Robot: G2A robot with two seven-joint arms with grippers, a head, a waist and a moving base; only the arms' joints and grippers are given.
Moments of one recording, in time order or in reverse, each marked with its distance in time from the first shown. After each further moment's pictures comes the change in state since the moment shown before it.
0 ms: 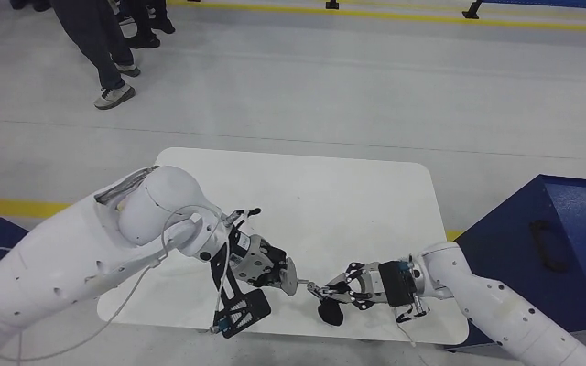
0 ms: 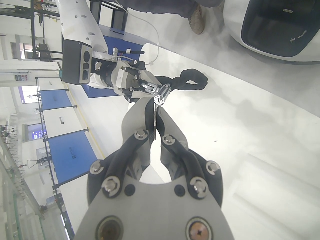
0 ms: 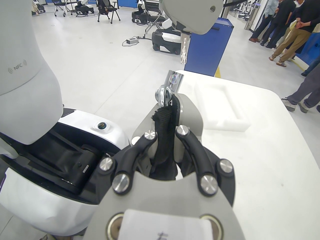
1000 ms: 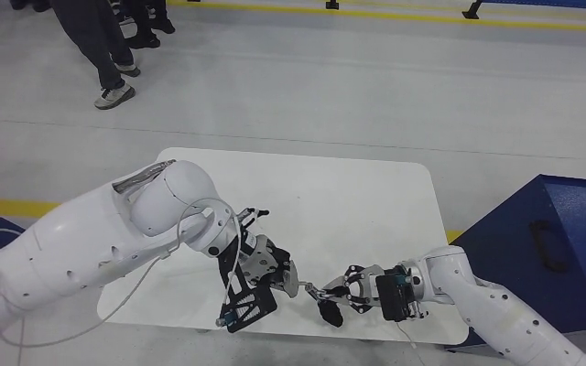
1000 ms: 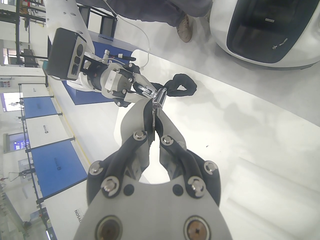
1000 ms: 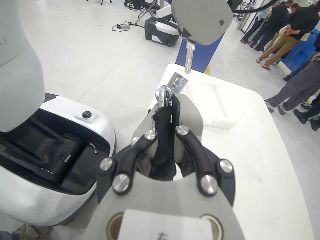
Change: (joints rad) left arm -0.151 -0.031 0.183 0.066 -0.082 0.015 0.015; right arm -0.089 -0.006 0.105 -0.067 -0.126 0.068 0.021
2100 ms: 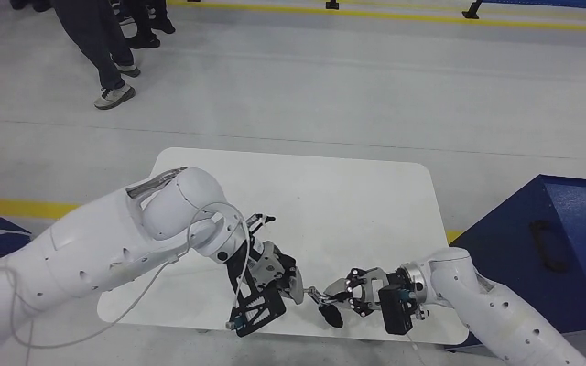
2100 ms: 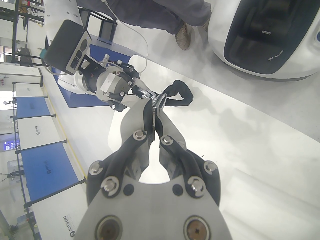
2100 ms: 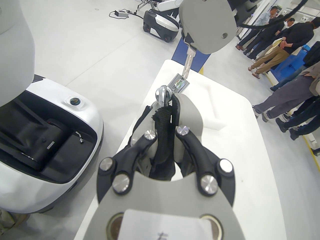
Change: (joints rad) left arm 0.032 -0.034 0.004 0.009 -0.042 -0.043 -0.042; right arm -0.055 -0.003 0.067 -0.026 -0.207 0.058 -0.121
